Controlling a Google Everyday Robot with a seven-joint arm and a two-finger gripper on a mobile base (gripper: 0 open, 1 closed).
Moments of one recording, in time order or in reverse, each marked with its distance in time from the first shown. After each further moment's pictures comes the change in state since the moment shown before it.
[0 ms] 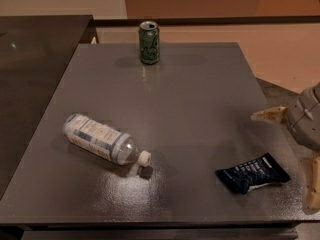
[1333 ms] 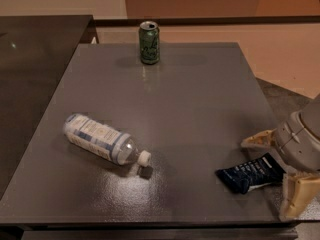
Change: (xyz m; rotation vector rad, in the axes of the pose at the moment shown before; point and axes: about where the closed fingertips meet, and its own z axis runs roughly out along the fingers) arm -0.002 0.016 0.044 -0.045 -0.063 -0.021
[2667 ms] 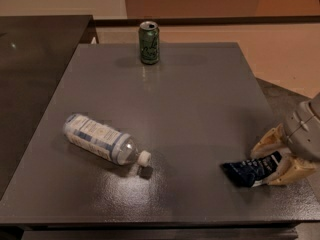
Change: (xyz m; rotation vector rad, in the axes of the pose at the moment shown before) arm 0.005 -0.009 -0.016 0.014 -0.030 0.033
